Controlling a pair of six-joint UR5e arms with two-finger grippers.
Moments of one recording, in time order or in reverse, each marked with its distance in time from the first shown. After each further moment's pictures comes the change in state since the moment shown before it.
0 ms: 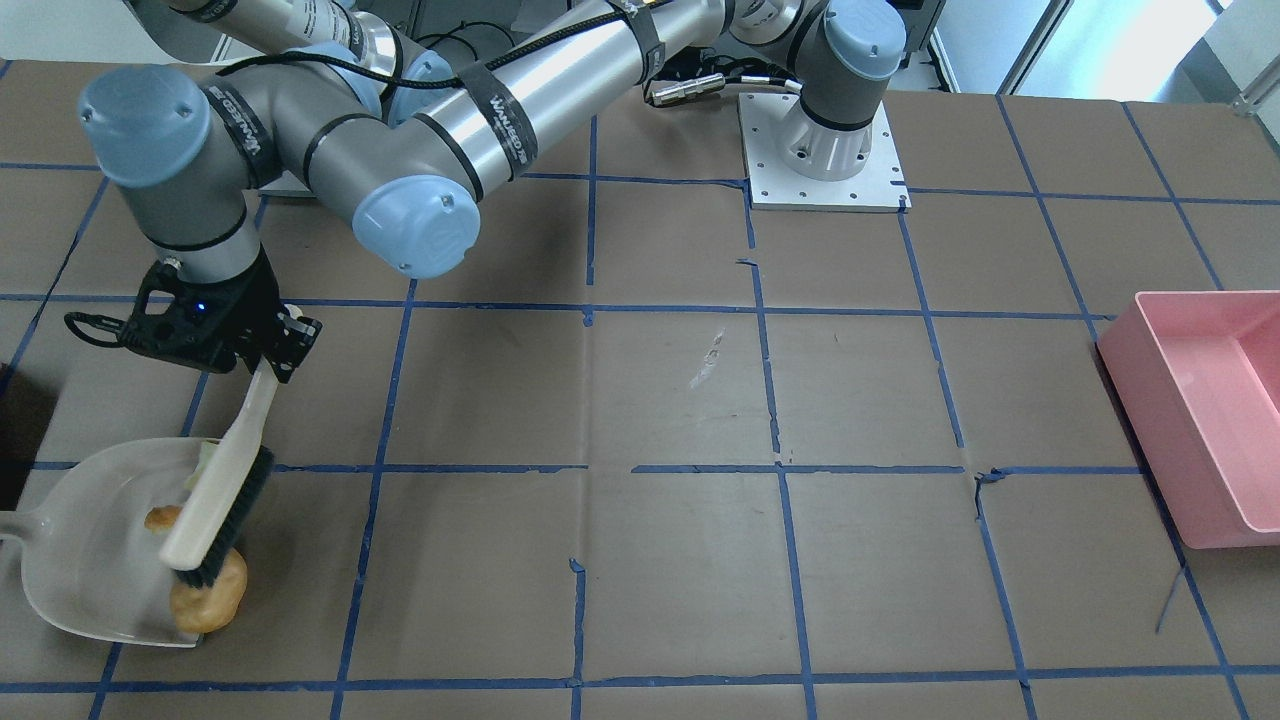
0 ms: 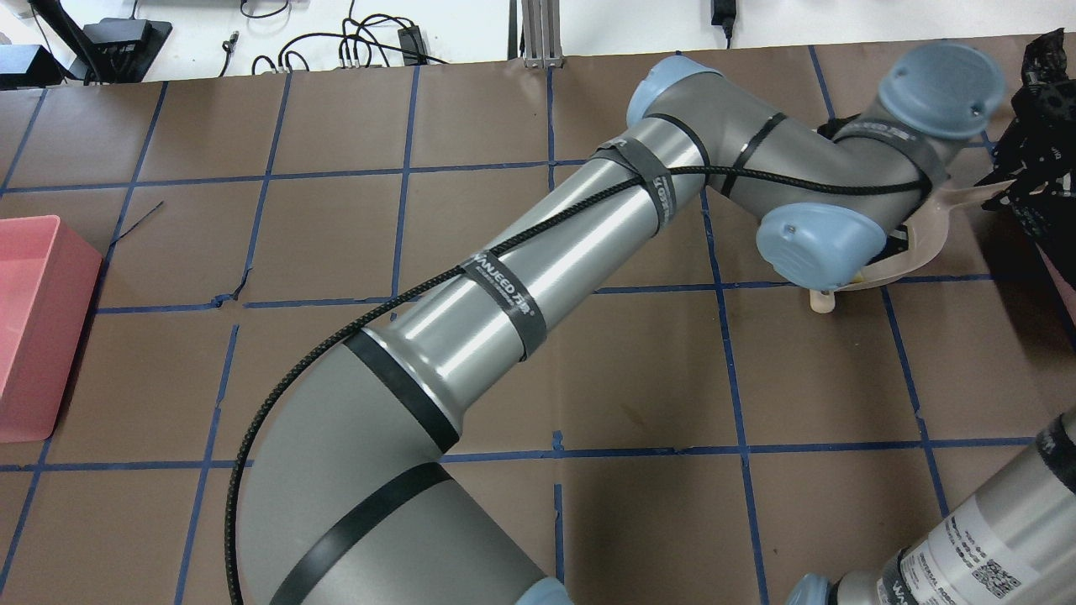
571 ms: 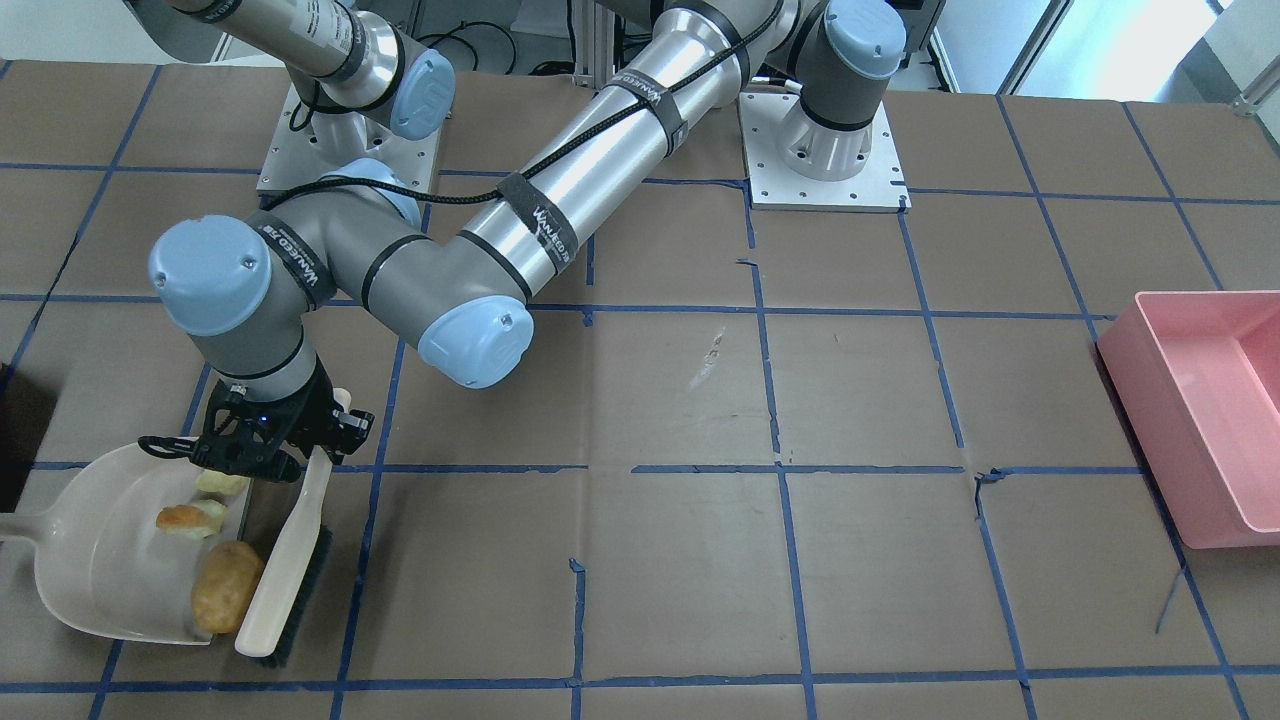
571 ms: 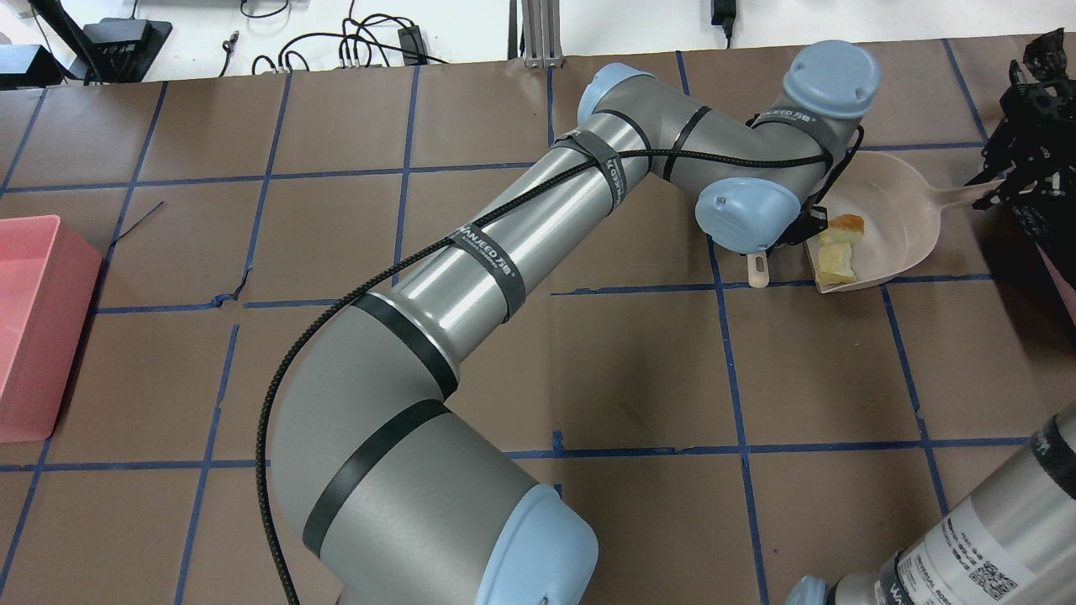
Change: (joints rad) left arm 0.063 -0.104 0.012 0.043 0.000 0.040; right arm 0.016 0.003 0.002 0.000 -0.001 0.000
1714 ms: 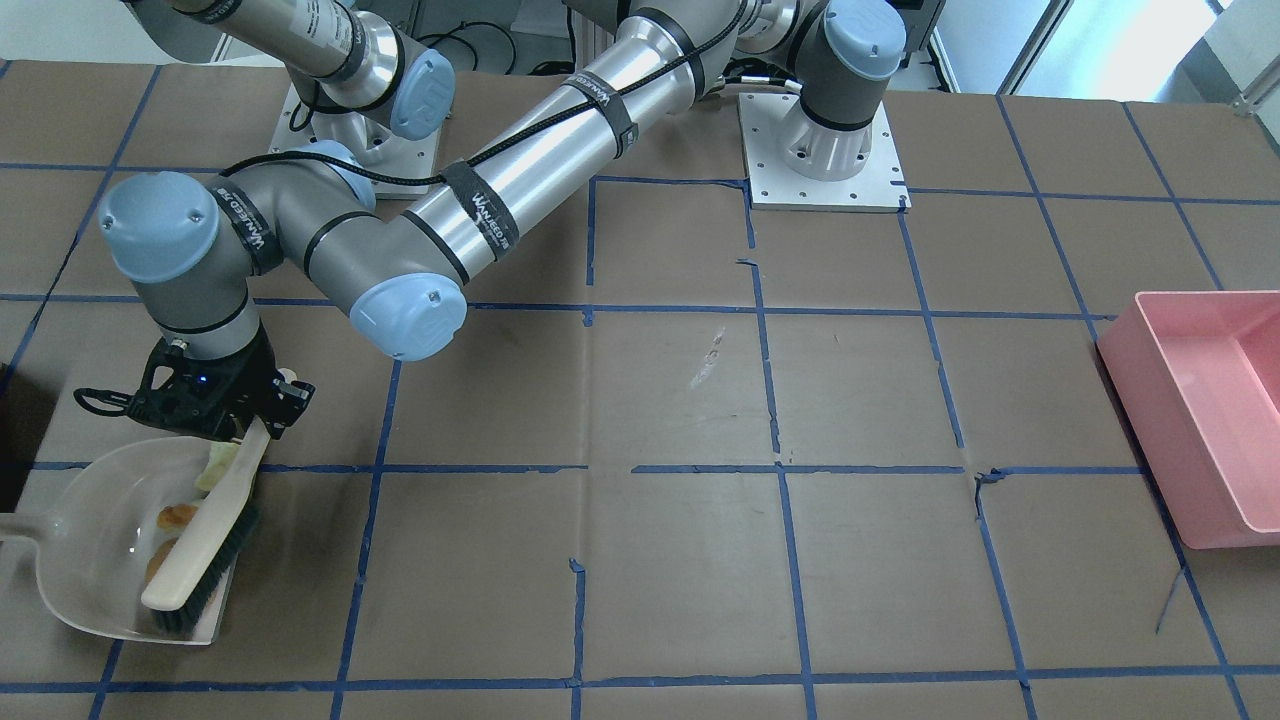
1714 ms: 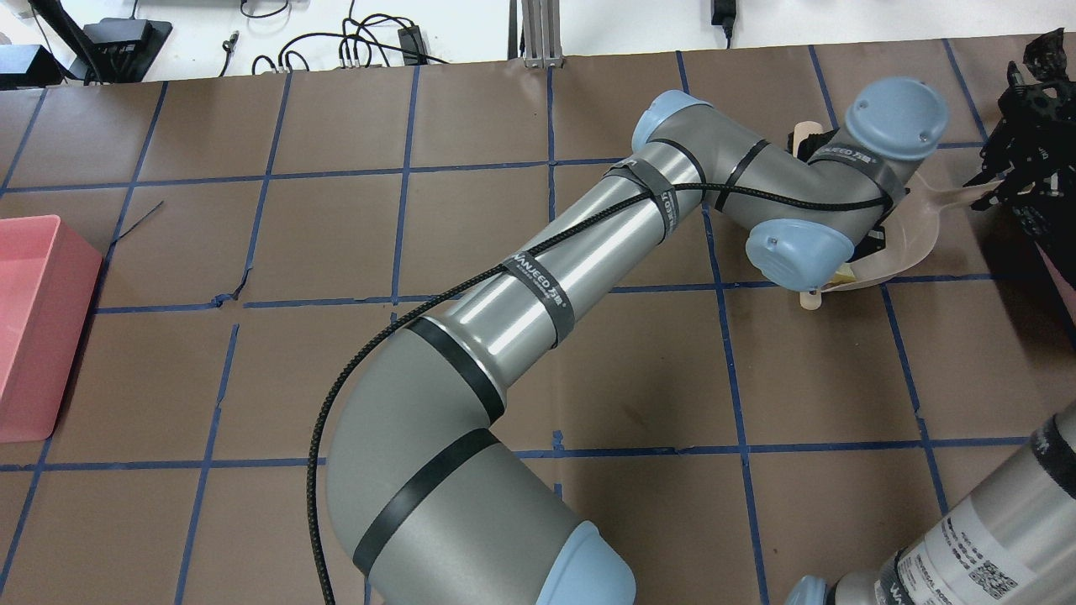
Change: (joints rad) left arm -0.089 -0.037 0.087 0.041 0.000 -0.076; right arm -0.001 0.001 0.001 -0.001 -0.001 -0.004
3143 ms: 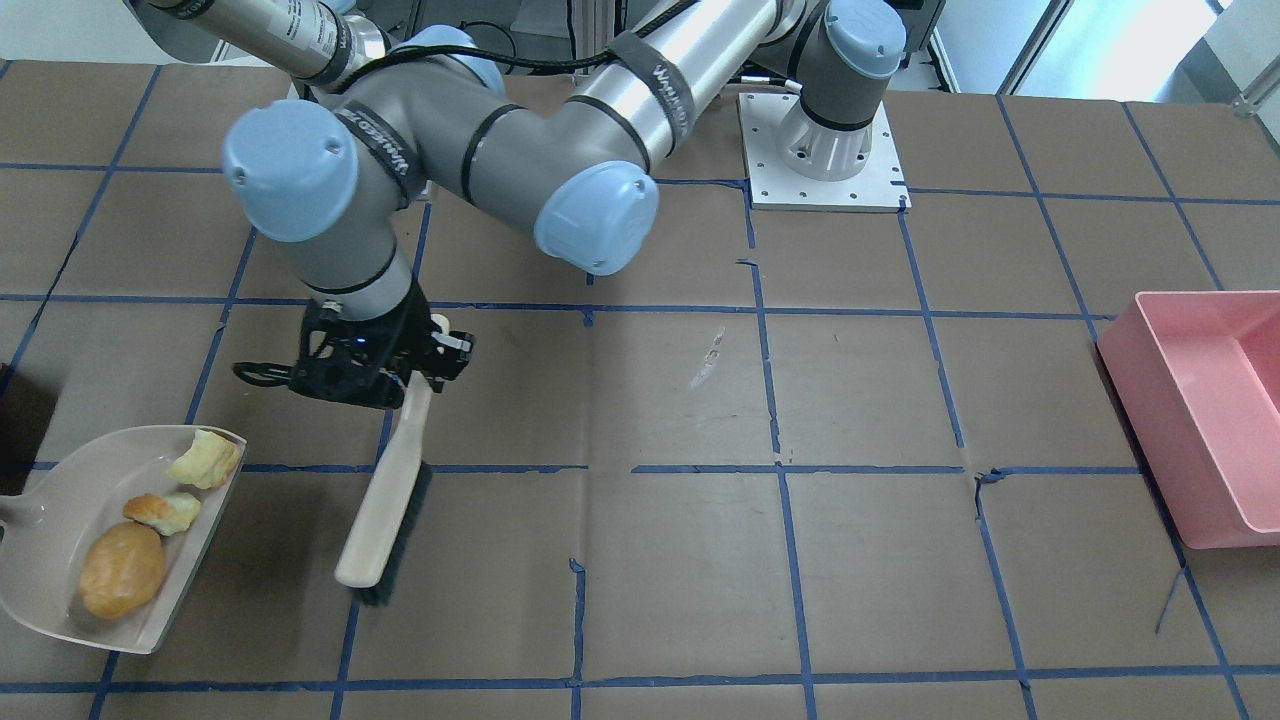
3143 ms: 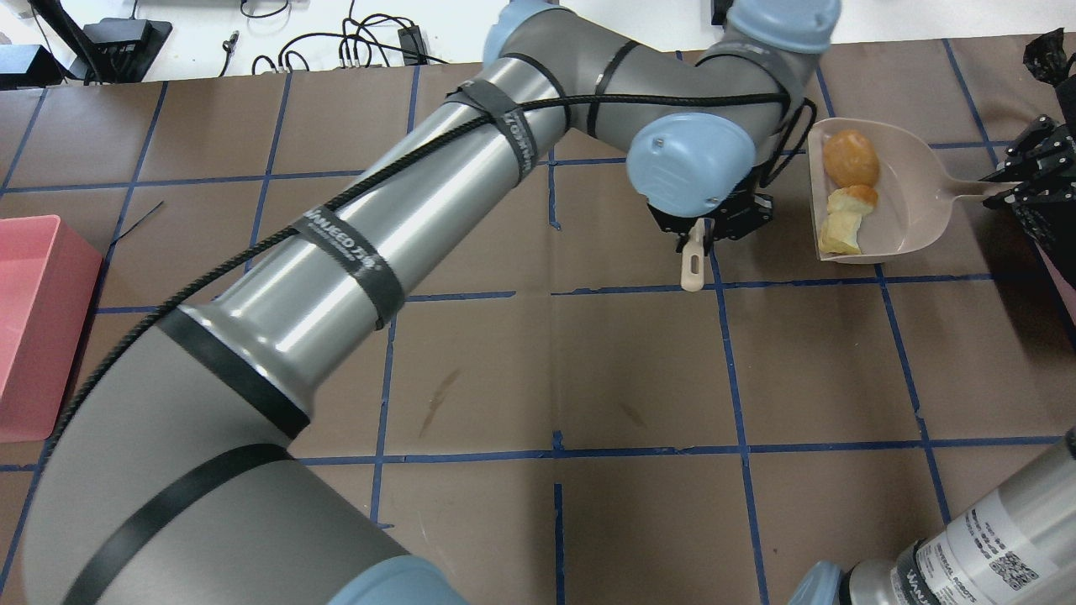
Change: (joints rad) left arm 0.183 0.369 -0.378 -0.232 0.029 0.172; right arm -0.114 -0.021 -0.017 0.189 0.273 -0.015
